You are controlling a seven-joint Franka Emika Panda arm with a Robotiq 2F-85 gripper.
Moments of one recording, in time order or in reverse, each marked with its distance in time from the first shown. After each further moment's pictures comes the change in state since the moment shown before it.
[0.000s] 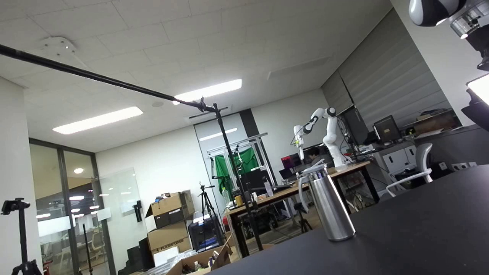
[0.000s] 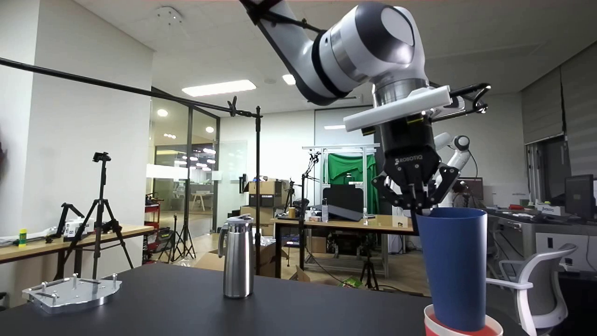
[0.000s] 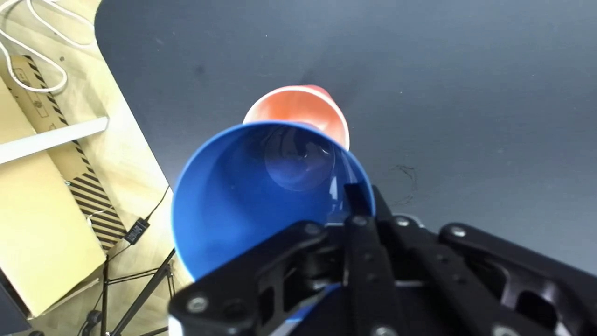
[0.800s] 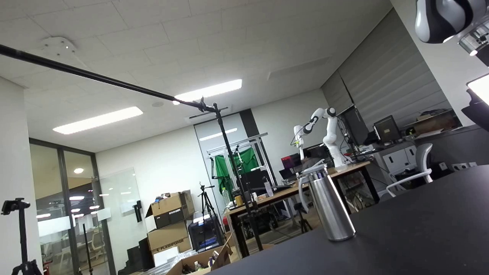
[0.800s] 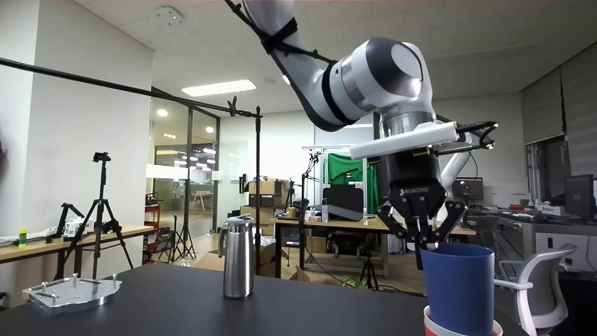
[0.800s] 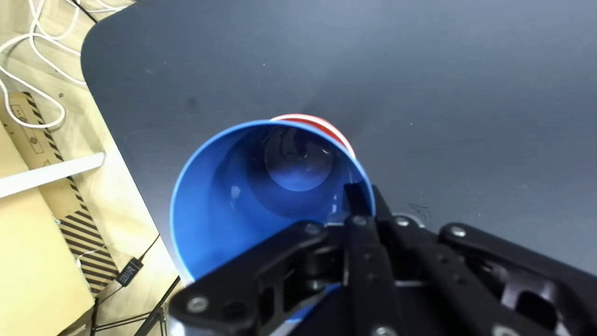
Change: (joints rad) arm -0.007 0.119 0.001 0.053 0.001 -0.033 0.012
